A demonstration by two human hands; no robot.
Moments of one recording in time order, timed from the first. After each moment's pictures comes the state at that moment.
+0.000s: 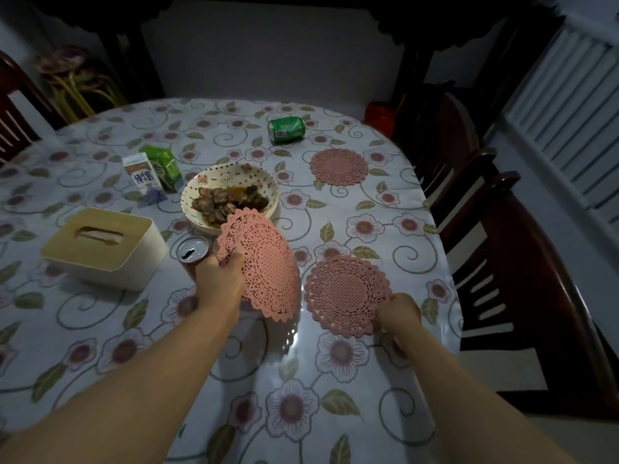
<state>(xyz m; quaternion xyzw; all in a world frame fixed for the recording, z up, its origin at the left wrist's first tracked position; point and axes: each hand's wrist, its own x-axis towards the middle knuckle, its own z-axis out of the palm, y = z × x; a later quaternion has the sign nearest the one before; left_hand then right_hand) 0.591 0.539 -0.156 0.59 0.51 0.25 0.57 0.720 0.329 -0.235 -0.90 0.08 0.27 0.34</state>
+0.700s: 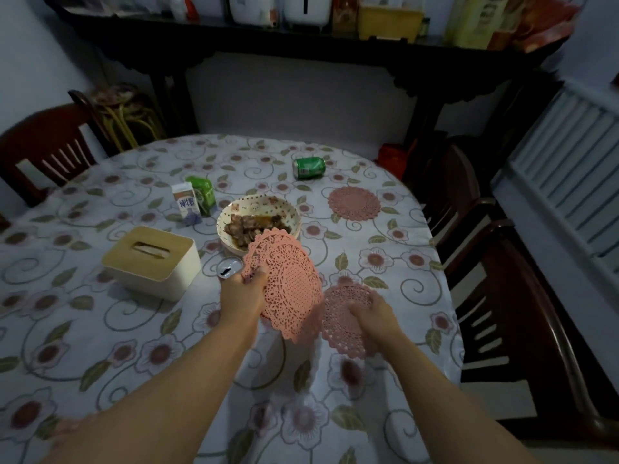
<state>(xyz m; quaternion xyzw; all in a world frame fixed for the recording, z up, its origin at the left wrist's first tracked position) 0.555 0.531 -0.103 0.55 0.47 0.23 0.65 0.677 0.373 -0.161 -0.88 -0.05 0.27 0.38</state>
